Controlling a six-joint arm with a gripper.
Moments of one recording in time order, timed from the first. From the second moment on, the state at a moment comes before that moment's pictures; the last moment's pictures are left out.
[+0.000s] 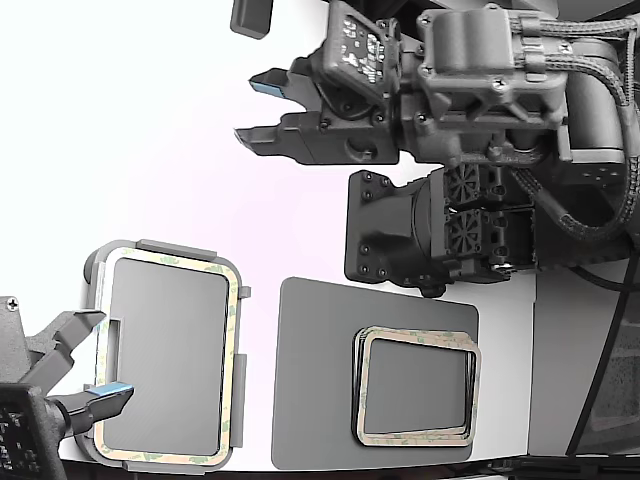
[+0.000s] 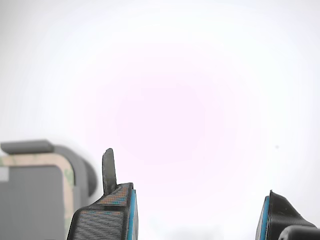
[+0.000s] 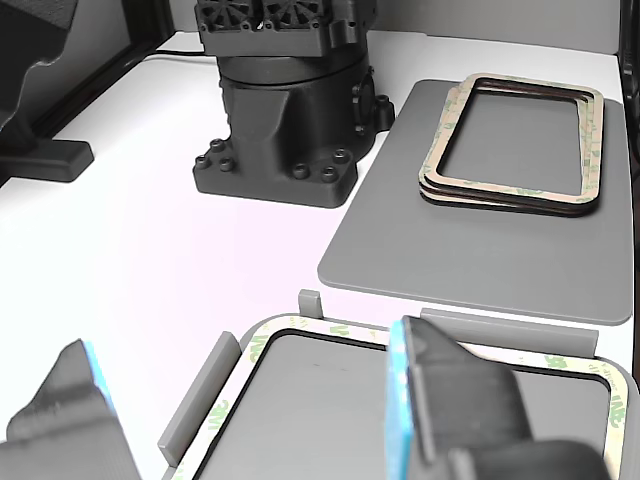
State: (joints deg) arm 0.0 121.3 105.2 64.7 2.9 6.4
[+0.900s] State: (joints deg) arm -2.5 163.2 150.7 55.3 3.4 6.0
